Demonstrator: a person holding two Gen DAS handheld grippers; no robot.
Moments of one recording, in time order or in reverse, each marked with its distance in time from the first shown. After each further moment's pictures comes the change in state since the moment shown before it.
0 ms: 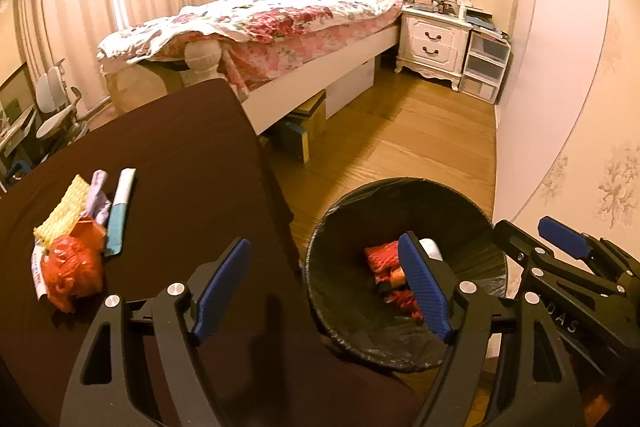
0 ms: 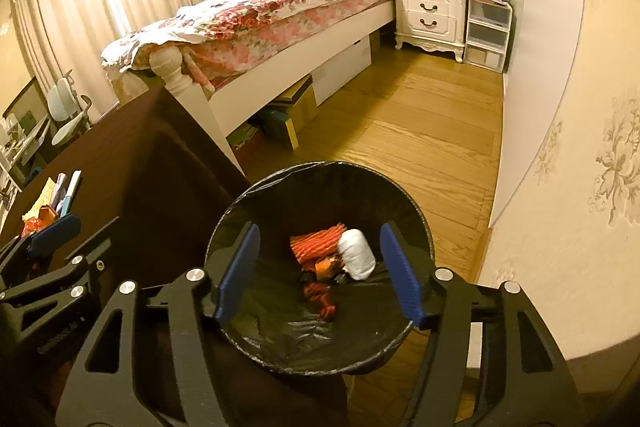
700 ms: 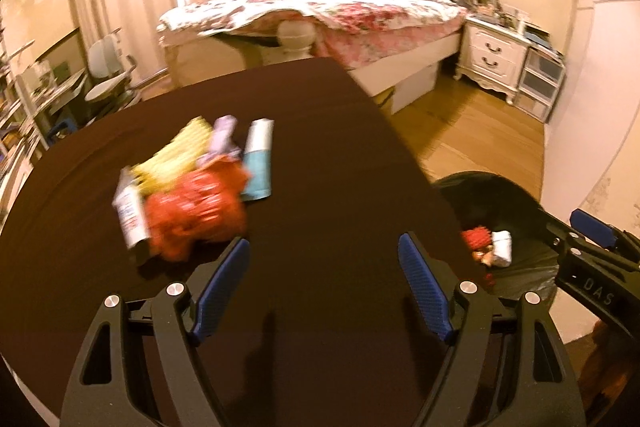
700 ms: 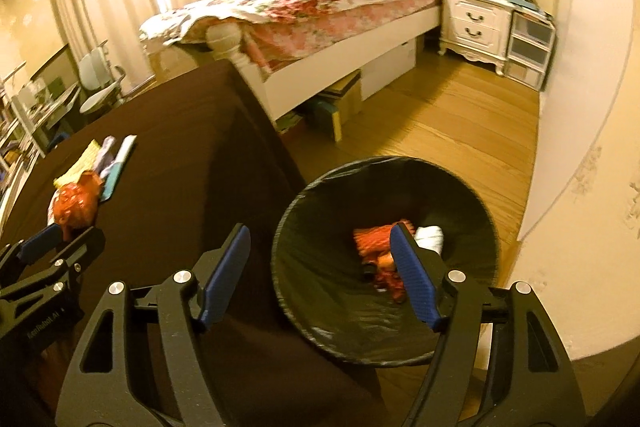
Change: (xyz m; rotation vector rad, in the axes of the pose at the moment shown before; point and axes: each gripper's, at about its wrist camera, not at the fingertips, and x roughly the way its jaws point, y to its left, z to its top) left arm -0.039 0.092 -0.038 -0.140 0.022 0.164; right arm -0.007 0.080 -0.011 -0.123 0.024 0.099
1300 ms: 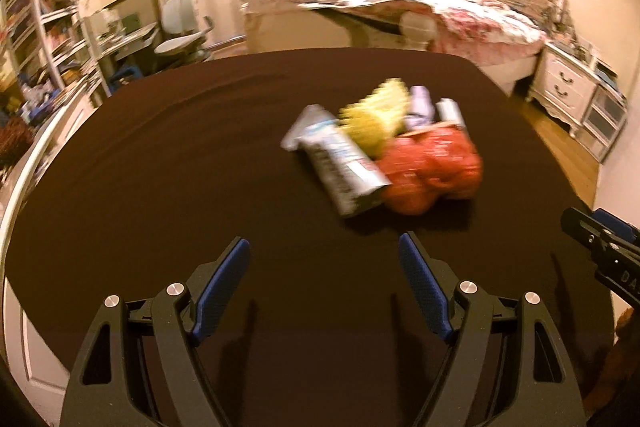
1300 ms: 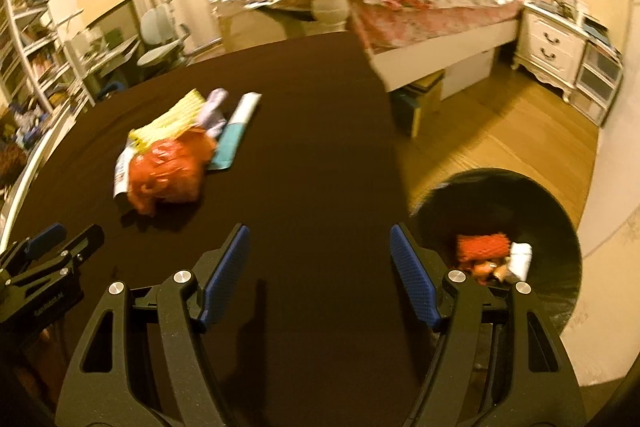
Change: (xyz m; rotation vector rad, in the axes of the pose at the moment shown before) left arm -0.019 0.132 -0.036 -0.190 0.041 0.181; right arm 0.008 0.117 -0.008 -0.184 0.064 0.173
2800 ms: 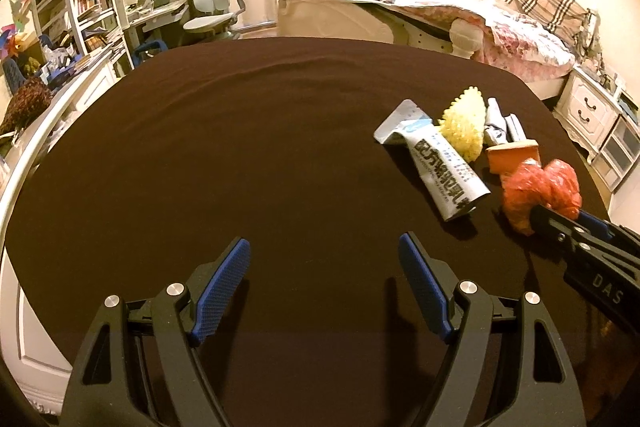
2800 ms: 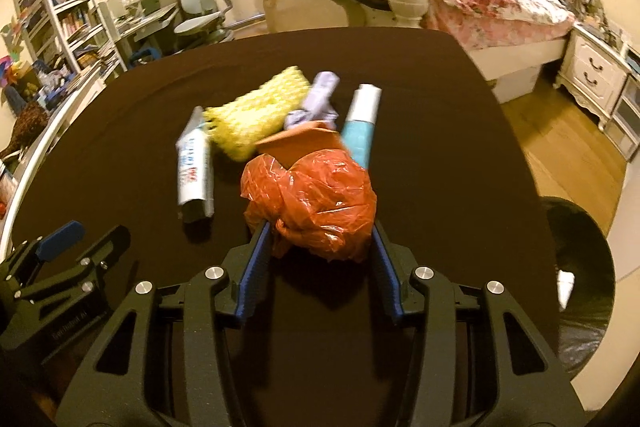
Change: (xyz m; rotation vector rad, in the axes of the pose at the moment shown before) left arm 0.017 0.048 0.005 -0.096 0.022 0.026; right arm 0.027 0.072 0.015 -0.110 0.054 0.075
